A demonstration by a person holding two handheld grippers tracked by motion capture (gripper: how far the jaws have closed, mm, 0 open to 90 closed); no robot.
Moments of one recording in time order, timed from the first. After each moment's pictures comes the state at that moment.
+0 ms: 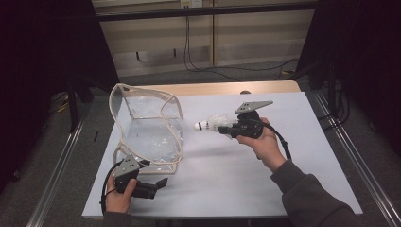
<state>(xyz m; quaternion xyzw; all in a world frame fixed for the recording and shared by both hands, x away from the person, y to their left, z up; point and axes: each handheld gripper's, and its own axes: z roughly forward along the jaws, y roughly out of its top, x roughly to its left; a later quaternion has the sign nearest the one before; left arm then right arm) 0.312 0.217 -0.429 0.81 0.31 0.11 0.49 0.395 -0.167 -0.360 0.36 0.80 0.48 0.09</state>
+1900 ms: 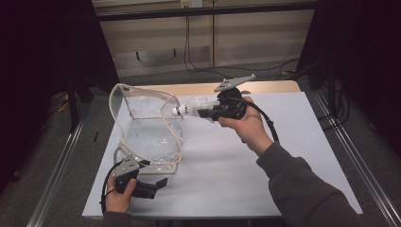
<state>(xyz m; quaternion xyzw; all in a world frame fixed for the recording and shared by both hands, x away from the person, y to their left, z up) 0.312 0.217 -0.429 0.81 0.31 0.11 0.49 0.406 -0.116 -0.285 0.32 0.81 0.49 0.09</state>
